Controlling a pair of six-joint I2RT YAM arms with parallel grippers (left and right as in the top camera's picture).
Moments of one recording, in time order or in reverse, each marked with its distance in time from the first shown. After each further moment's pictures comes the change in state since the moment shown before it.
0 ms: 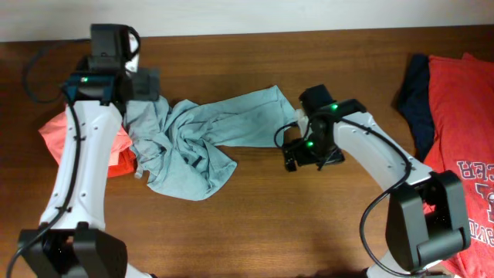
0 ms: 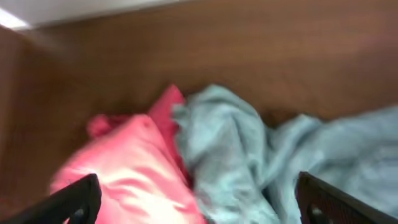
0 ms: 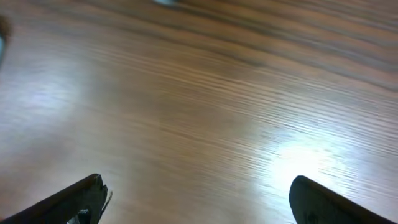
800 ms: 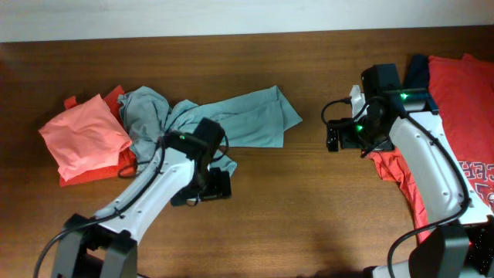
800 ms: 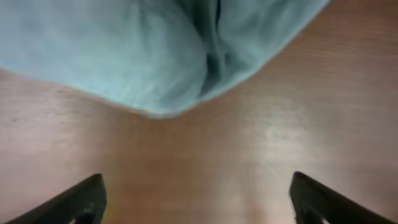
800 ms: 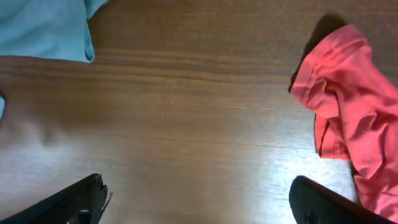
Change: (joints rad) left arm -0.407 -0.084 -0.607 -0.173 0.301 -0.643; right arm -0.245 -0.183 0.093 -0.130 0.071 -0.048
